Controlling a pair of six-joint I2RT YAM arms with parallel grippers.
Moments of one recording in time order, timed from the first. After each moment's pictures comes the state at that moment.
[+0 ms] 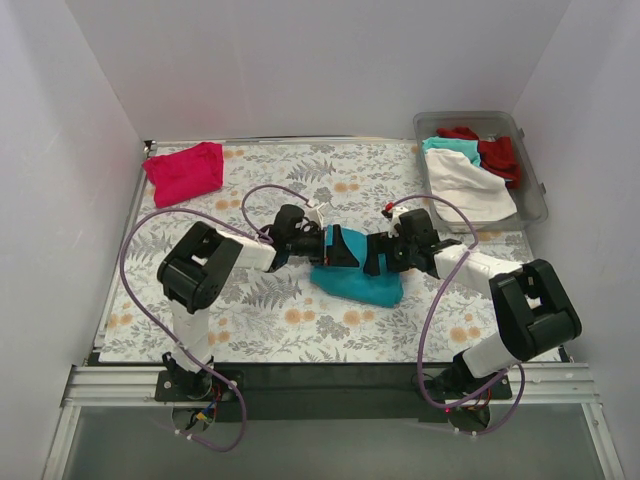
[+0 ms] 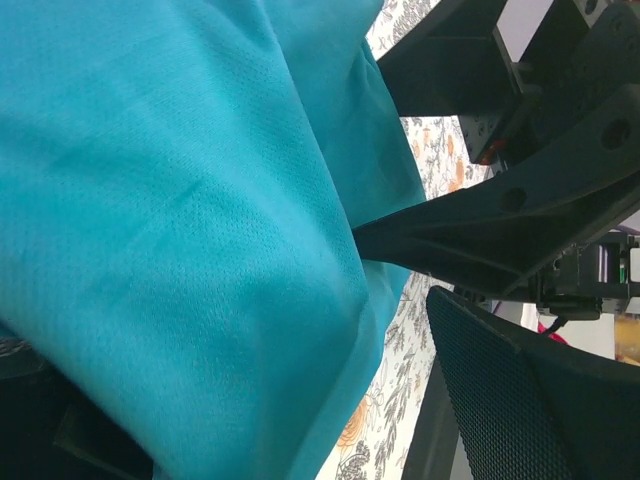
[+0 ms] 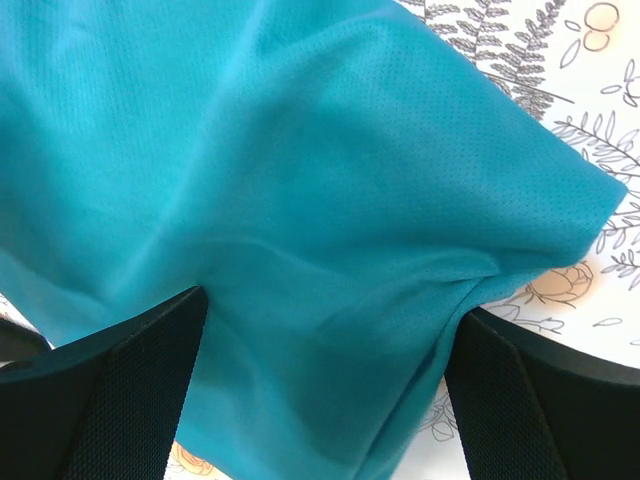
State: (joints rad) left arm -0.57 1.96 0.92 0.49 0.74 -0.64; right arm 0.44 1.50 0.72 -0.10 -0.23 0.22
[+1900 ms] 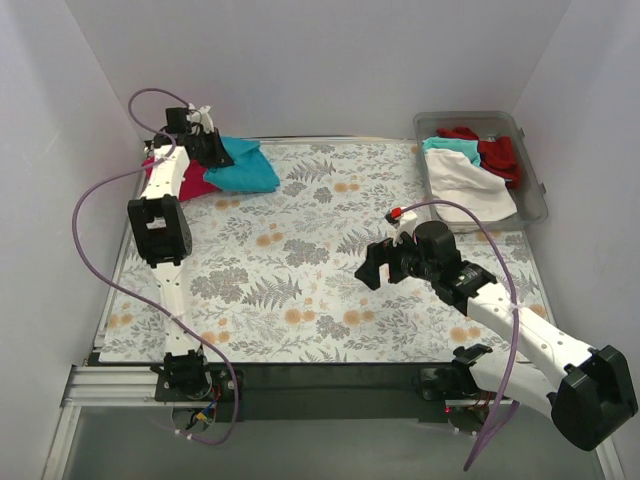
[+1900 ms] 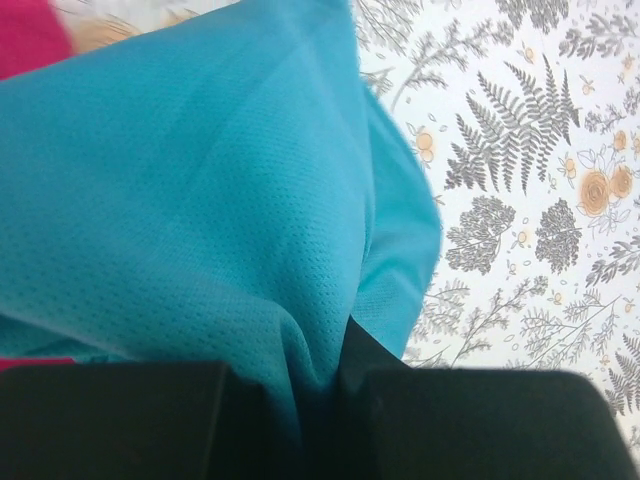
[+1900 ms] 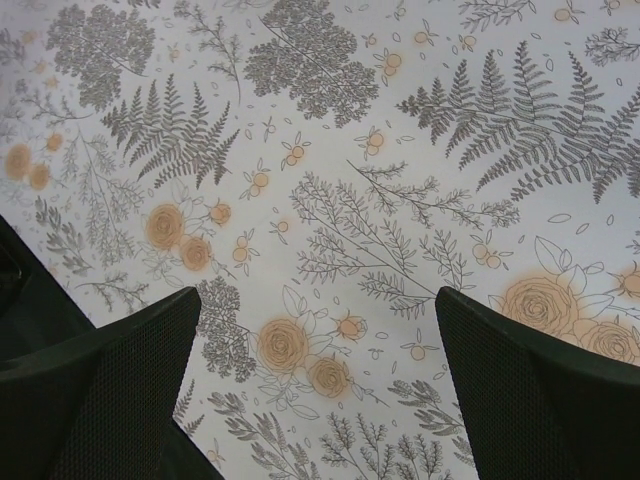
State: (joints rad) left arm 0.07 2.43 2.22 -0.61 0.52 -0.06; right arm 0.58 1.01 0.64 -0.18 -0.28 0.24
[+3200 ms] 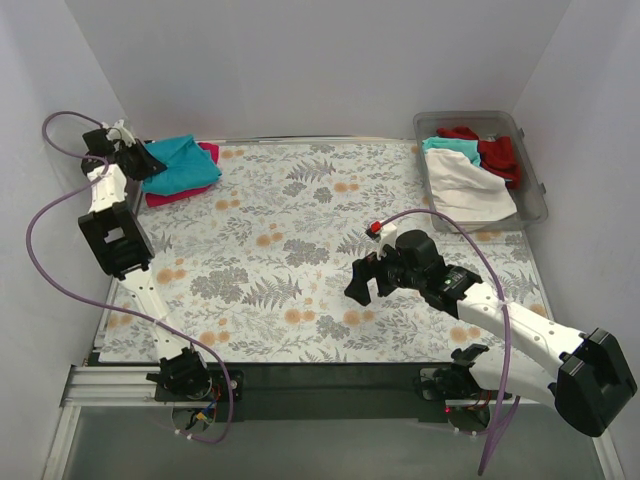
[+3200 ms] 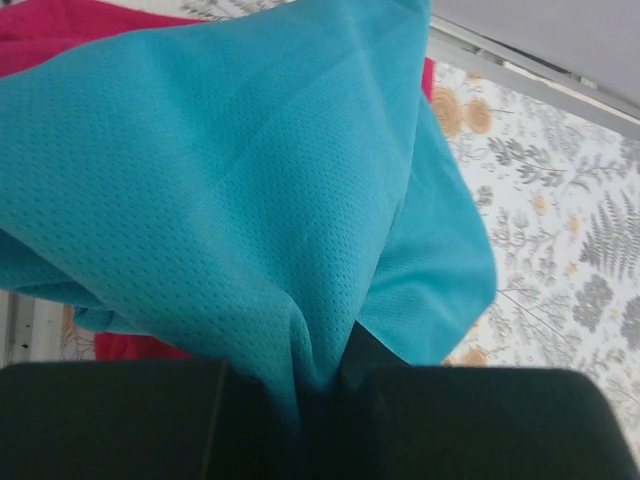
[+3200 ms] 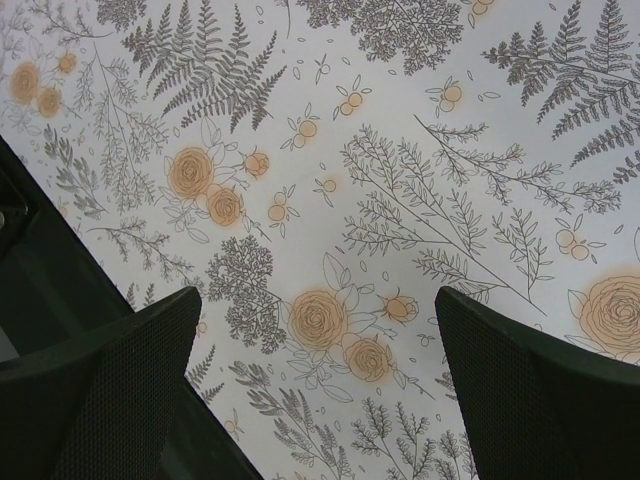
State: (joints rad) left arm 0.44 2.41 2.15 -0.46 0.61 -0.13; right arm 0.72 1.06 0.62 -0.18 -0.28 0.24
